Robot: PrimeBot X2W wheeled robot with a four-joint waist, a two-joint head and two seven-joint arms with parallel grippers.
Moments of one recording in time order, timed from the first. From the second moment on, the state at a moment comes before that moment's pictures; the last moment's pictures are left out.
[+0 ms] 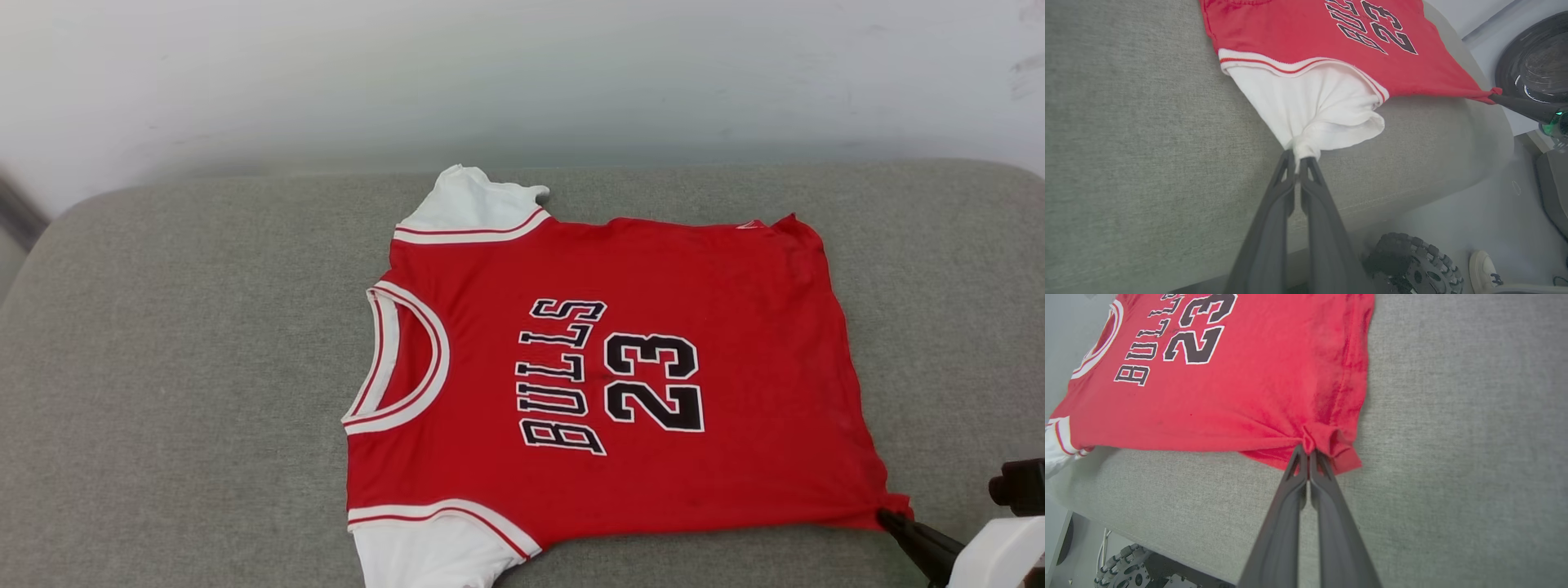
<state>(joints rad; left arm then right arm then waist) 0.28 0.67 -0.55 -0.17 -0.97 0.06 -0.09 0.03 -0.56 0.22 0.18 0.84 0.13 0.34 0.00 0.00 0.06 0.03</state>
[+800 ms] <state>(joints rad) -0.22 0.60 -0.45 -0.10 -0.93 -0.01 -0.09 -0.17 -0.39 0.02 0.04 0.70 0.13 0.52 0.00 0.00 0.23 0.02</state>
